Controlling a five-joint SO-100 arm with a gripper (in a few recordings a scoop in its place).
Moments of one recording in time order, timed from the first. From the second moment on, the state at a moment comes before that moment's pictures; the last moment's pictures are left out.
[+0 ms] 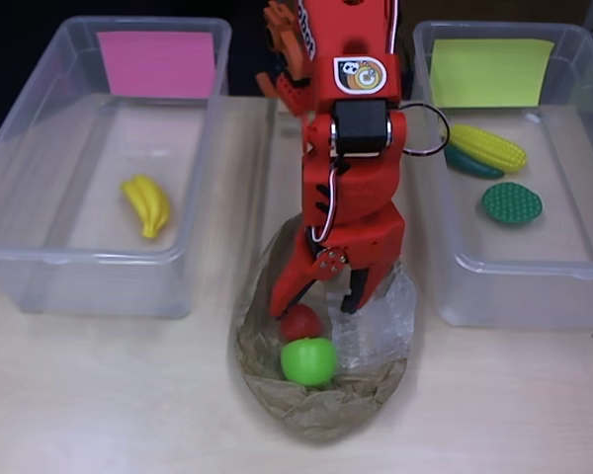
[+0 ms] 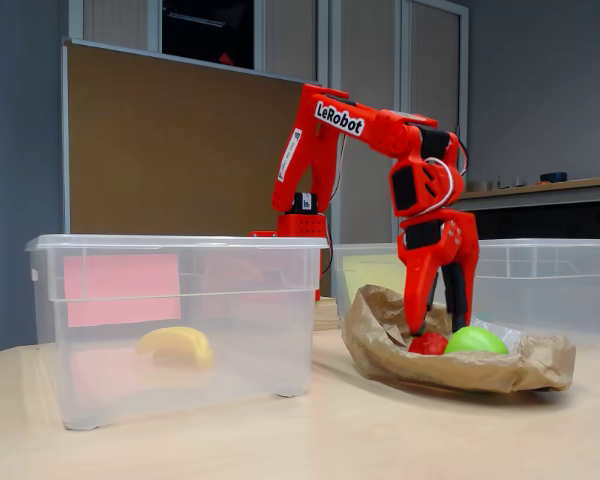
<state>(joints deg) -9.1 66.8 93.0 53.9 73.7</state>
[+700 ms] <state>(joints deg) -5.6 58.5 88.7 52.4 64.7</state>
